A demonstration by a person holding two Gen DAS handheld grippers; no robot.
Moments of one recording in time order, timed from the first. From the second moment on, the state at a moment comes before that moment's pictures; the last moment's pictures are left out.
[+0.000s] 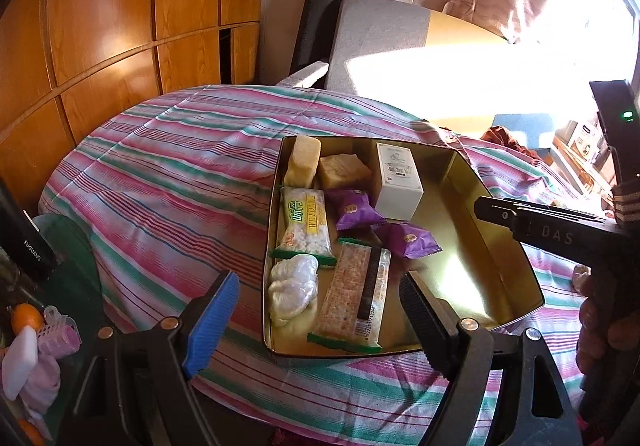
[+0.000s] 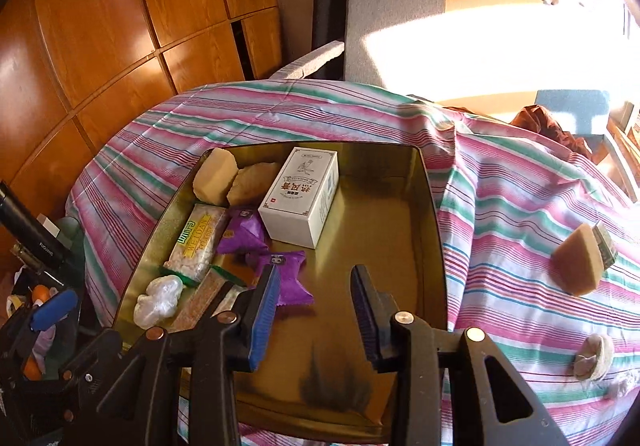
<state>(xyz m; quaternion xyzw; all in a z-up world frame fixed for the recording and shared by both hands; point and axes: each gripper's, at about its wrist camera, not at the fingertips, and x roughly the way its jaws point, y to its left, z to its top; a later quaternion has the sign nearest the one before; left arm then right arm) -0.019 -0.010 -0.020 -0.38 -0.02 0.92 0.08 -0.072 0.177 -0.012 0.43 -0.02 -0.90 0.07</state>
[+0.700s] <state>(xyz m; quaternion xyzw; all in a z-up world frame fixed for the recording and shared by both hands) -0.013 0.043 -0.014 -0.40 0.02 0.91 0.13 -0.011 0.349 0.005 0.40 -0.07 -0.91 -0.08</state>
